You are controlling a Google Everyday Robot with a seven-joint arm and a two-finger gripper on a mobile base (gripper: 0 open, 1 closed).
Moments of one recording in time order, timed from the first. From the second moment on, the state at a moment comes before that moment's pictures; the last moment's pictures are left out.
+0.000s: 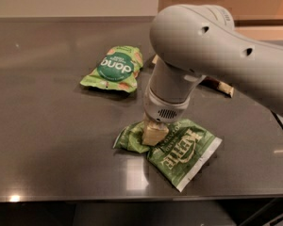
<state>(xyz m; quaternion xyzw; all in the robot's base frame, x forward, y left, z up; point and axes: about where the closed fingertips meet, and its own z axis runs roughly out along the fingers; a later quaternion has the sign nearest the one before) 0.435 -0.026 0.828 -0.69 0.71 0.07 0.09</state>
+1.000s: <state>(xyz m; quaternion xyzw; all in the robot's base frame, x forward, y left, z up) 0.489 -0.091 0.915 -0.67 0.72 0.07 0.14</state>
